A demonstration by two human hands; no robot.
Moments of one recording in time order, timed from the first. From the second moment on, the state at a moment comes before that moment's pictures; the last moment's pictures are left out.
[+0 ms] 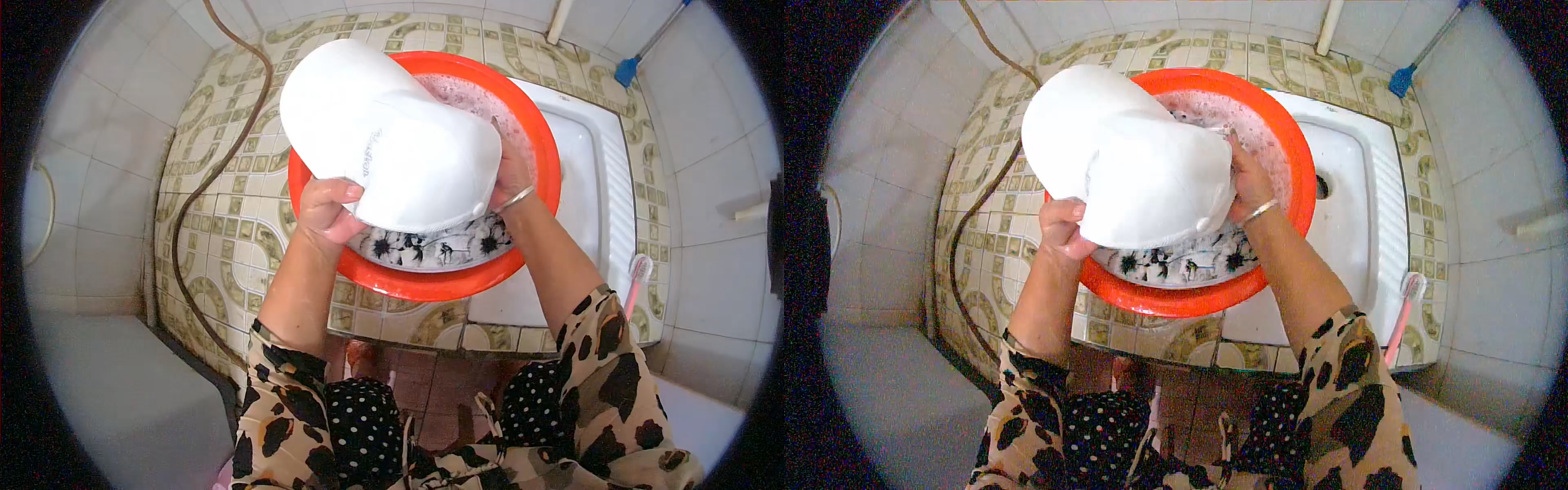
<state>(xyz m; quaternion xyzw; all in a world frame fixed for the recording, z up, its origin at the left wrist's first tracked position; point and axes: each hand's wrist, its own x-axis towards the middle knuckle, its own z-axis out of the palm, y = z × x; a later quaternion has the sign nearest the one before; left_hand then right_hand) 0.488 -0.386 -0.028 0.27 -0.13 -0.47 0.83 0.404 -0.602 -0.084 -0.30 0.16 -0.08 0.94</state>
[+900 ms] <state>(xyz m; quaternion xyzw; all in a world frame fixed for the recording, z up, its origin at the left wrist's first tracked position) 0.529 -0.349 -0.077 0.21 -0.13 -0.44 0.86 0.397 -0.615 -0.076 -0.31 -0.01 0.05 0.95</state>
